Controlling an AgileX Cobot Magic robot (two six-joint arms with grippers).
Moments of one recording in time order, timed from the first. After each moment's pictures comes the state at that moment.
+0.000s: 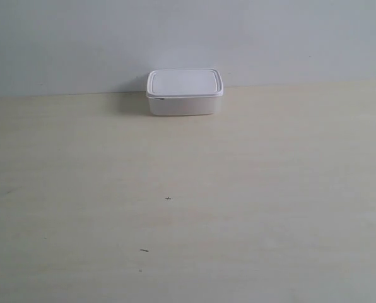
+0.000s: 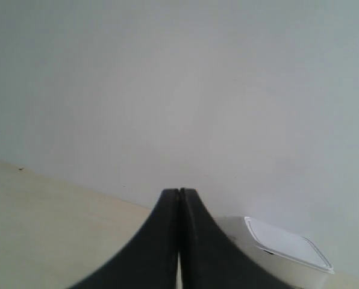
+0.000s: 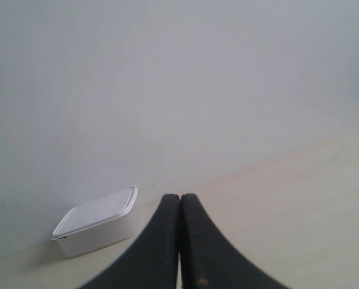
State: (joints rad) left arm 0.28 0.01 0.00 0.88 -0.11 -1.26; right arm 0.04 0.01 0.00 -1.61 0.03 1.99
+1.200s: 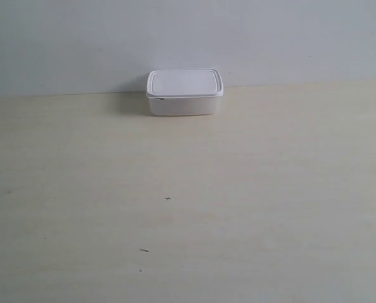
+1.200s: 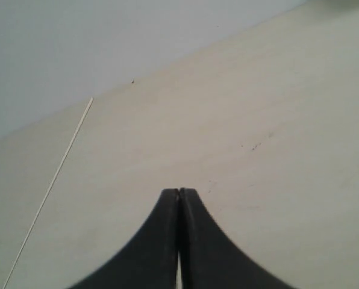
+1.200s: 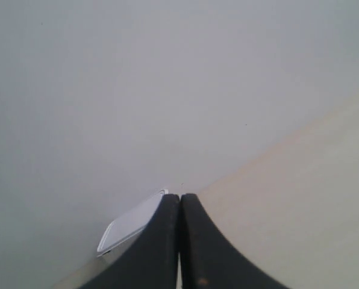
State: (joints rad) left arm 0.18 0.01 0.00 0.40 0.40 0.07; right arm 0.04 0.01 0.00 -1.09 0.04 1.72
